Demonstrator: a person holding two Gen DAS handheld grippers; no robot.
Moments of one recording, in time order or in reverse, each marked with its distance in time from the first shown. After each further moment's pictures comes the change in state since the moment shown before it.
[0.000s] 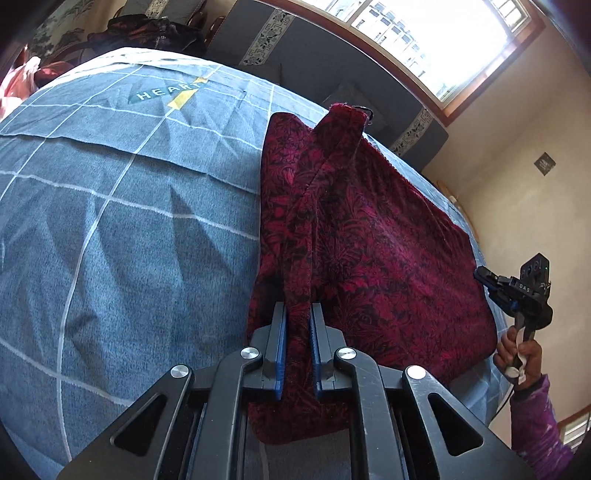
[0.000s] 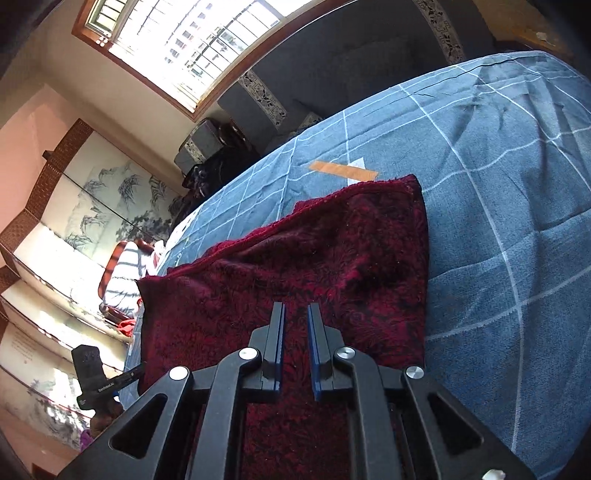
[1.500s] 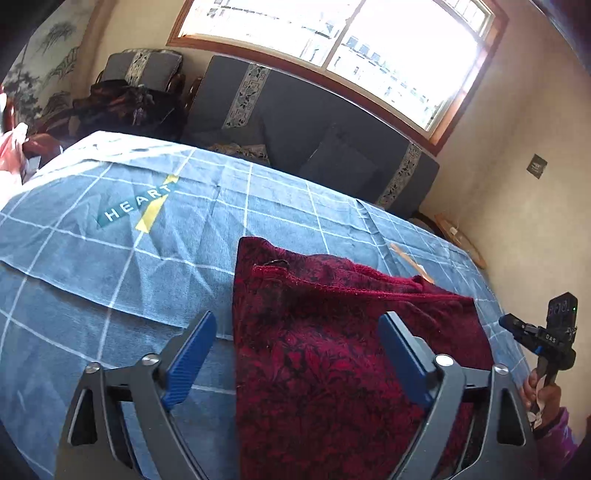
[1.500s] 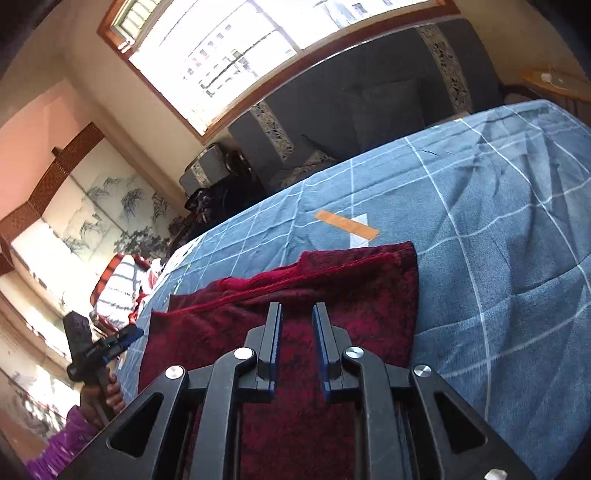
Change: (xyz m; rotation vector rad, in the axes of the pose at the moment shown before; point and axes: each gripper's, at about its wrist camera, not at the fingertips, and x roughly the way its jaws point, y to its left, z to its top) left arm 0.001 -0.030 0.091 0.162 -0.205 0.032; right arm -0.023 0.021 0.015 -0.126 -0.141 -0.008
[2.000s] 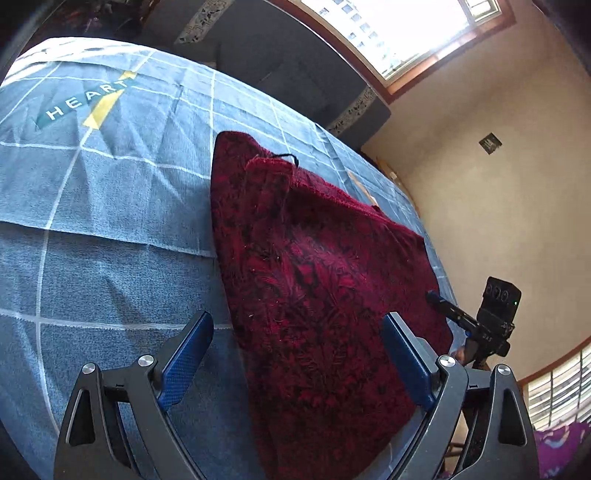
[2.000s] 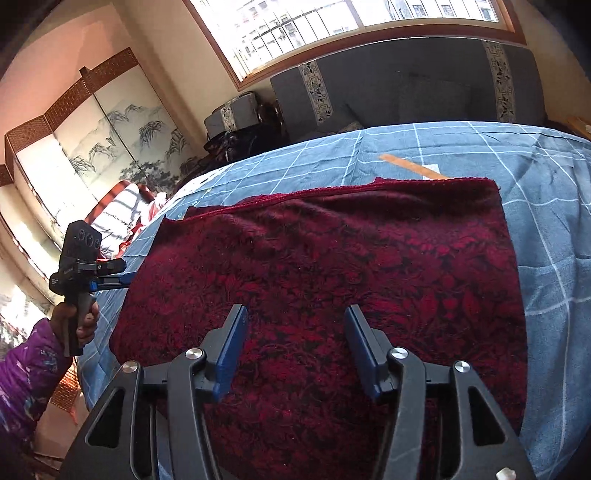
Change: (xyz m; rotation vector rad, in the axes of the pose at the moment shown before) left arm 0.044 0.050 -0.029 -0.086 0.335 -0.344; right arm 0.054 0.064 -0.071 -0.189 0.113 -0.028
